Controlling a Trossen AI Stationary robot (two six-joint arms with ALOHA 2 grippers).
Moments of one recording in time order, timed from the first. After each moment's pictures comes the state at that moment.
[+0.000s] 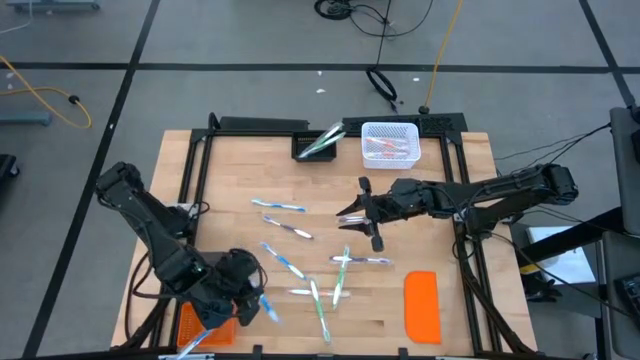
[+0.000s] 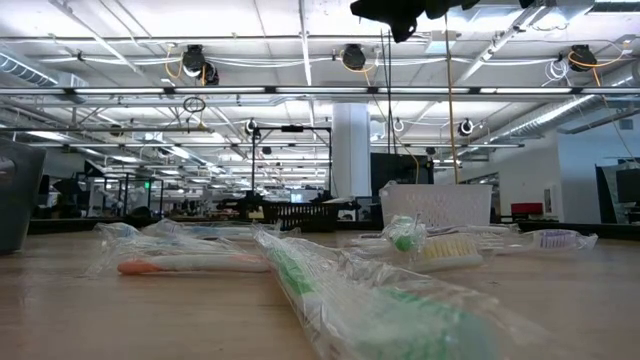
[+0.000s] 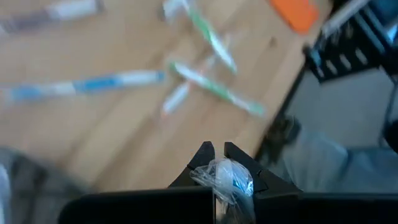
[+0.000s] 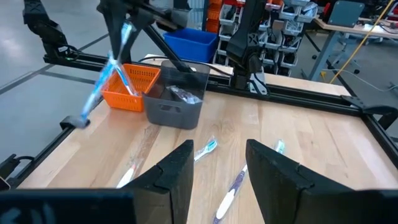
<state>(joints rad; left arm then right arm) -0.80 1.47 1.33 -0.87 -0.40 -1.43 0.09 1.26 0.89 0.12 -0.08 -0.10</state>
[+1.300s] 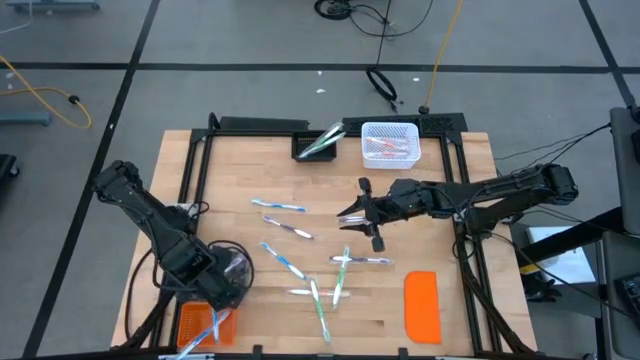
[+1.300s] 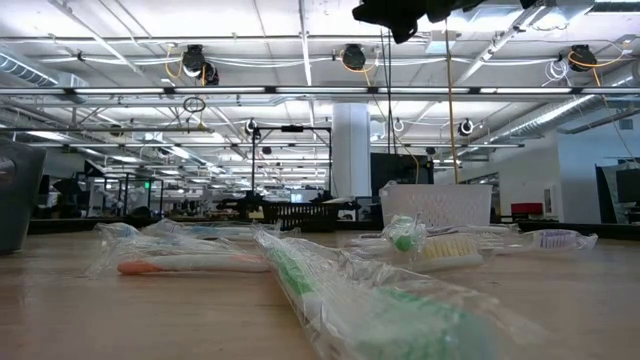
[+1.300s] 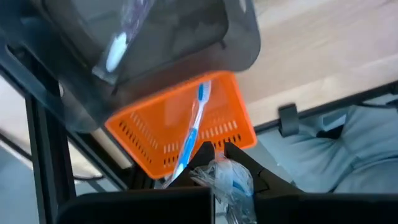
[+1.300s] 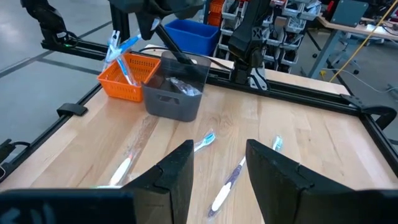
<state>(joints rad) -0.73 1.45 1.33 -1.28 0.26 -1.96 0.09 1.27 0.89 0.09 -0.08 -0.14</state>
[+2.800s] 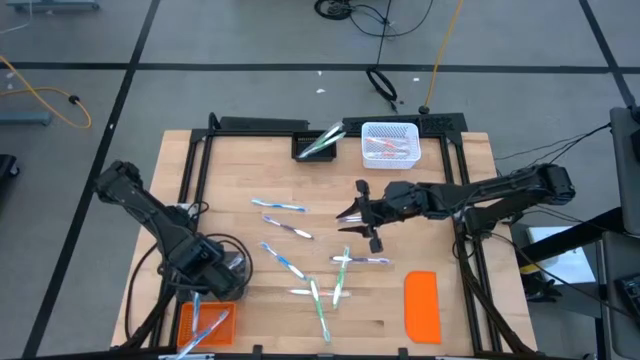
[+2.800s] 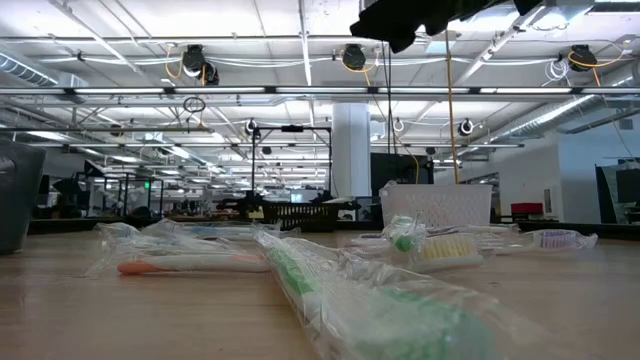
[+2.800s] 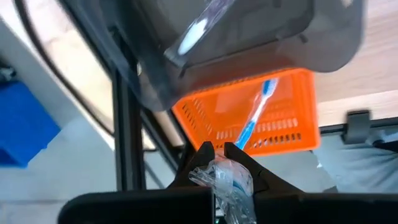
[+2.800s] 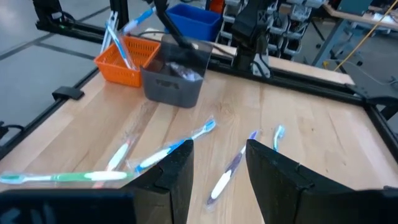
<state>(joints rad) -0.68 1.46 1.33 -1.48 0.43 -1.94 0.09 1.30 0.89 0.07 -0.08 -0.16</state>
